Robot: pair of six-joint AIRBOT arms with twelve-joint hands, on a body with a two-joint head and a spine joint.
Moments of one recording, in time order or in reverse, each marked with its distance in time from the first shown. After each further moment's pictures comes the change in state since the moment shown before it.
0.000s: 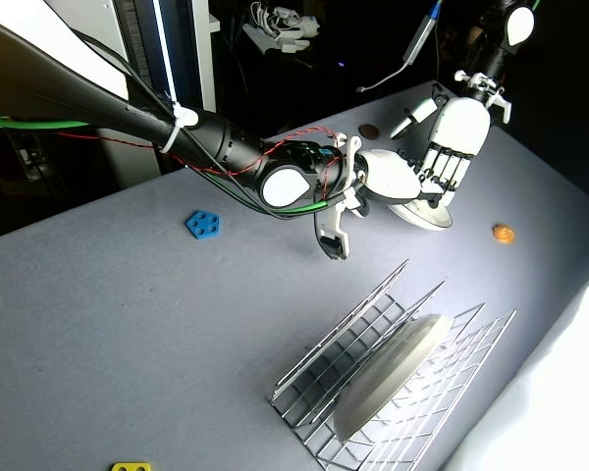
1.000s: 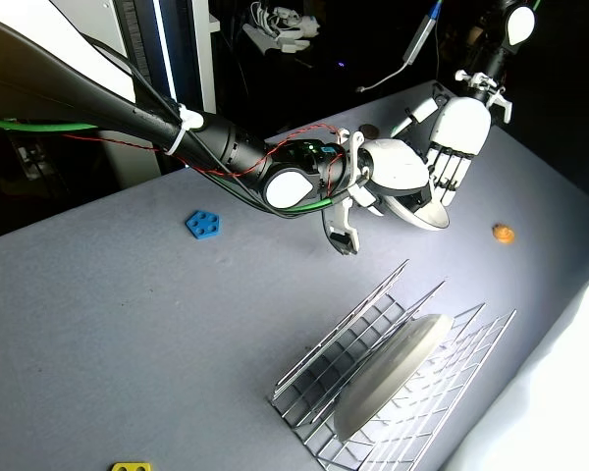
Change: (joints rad) left arm -0.045 0.002 0.002 0.029 0.005 0.000; right arm -0.001 0.009 0.000 0.010 0.083 -0.014
